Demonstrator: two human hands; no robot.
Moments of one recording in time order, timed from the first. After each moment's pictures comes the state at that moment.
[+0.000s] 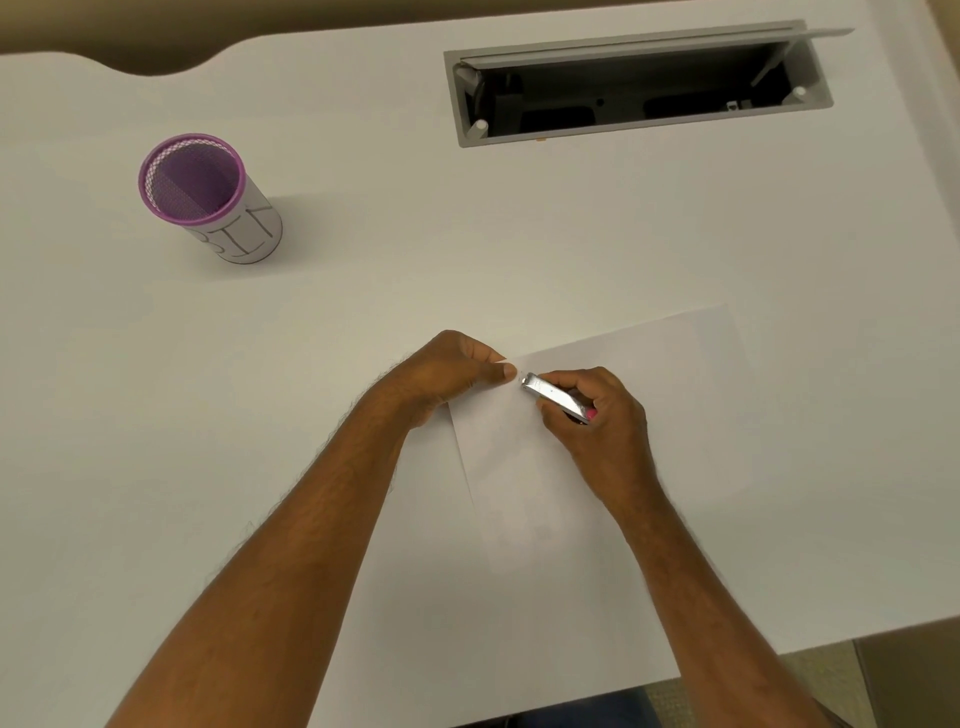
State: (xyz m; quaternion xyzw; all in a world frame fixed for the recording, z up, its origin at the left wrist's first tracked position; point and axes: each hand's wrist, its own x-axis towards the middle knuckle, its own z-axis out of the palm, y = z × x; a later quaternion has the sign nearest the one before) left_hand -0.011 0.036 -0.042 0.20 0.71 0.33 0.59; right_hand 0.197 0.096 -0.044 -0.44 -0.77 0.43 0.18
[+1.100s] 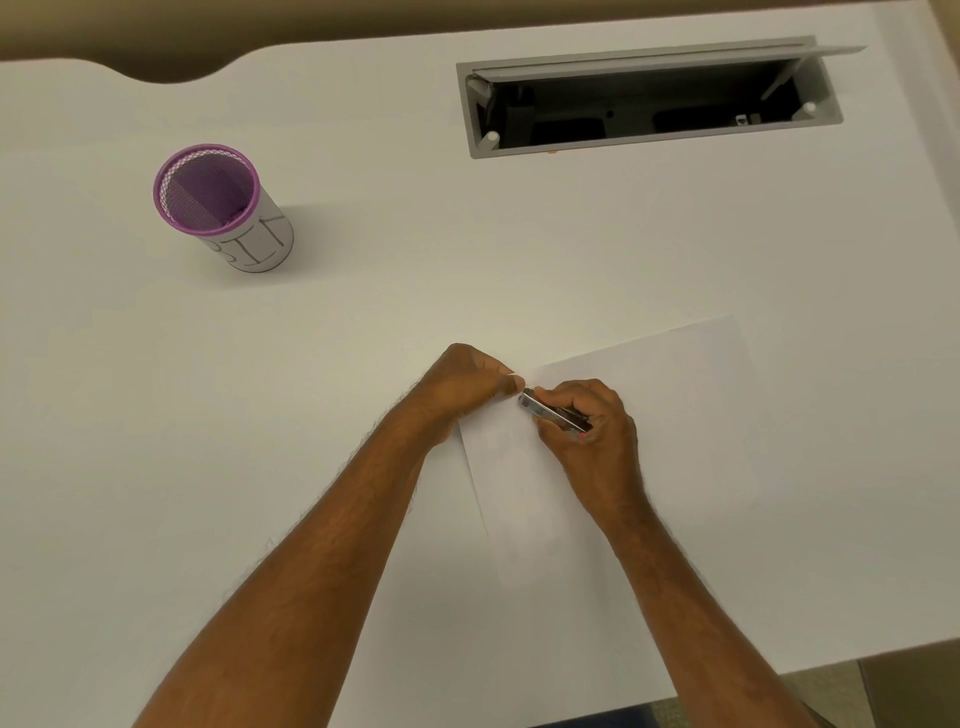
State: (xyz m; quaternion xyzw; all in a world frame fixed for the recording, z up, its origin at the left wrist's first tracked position) left_hand -0.001 0.041 -0.056 0.15 0.76 0.33 0.54; right_hand 0.184 0.088 -0.056 -0.45 -0.75 0.44 0.17
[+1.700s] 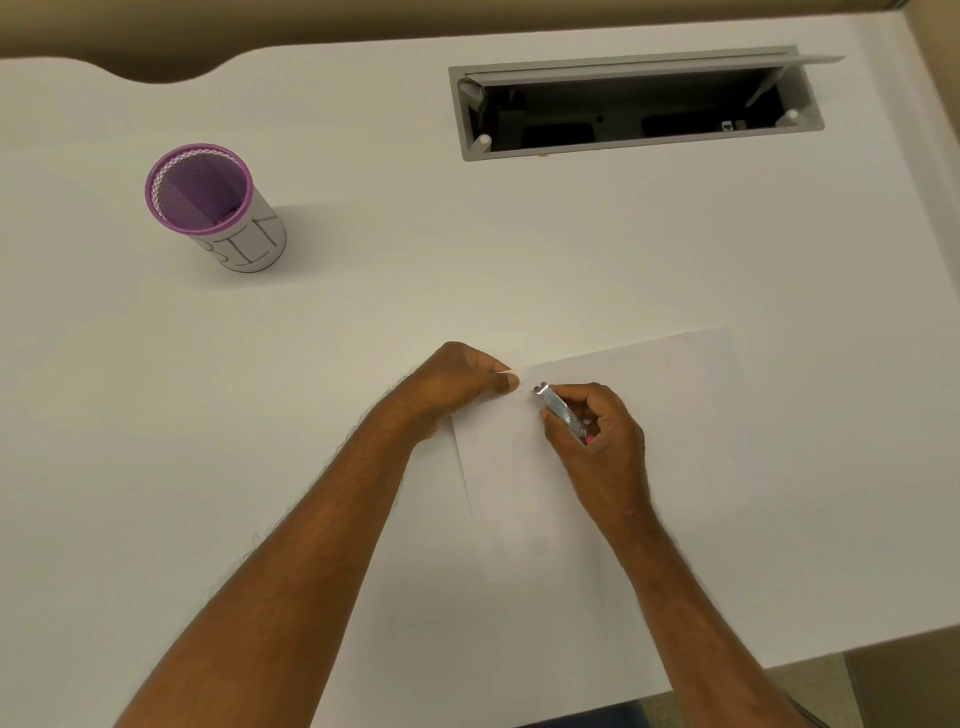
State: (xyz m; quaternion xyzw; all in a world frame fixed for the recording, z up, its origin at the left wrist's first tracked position) left_hand -0.009 0.037 -0.047 0.18 0.71 0.35 0.58; right_hand 0.196 0.085 -0.045 -0.47 -0.73 0.45 0.19
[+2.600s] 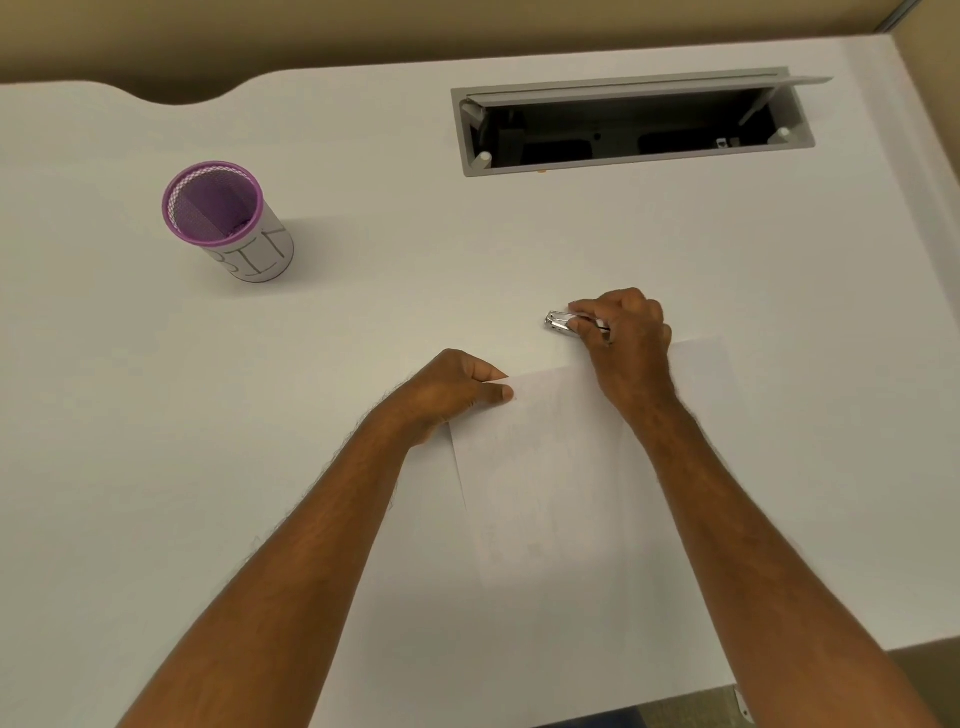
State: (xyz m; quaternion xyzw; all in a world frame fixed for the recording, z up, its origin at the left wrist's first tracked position) left_hand -0.012 0.031 -0.038 0.22 0.69 0.34 0.60; right_hand 0.154 0.196 -0.044 -0.47 -0.83 0.27 0.11
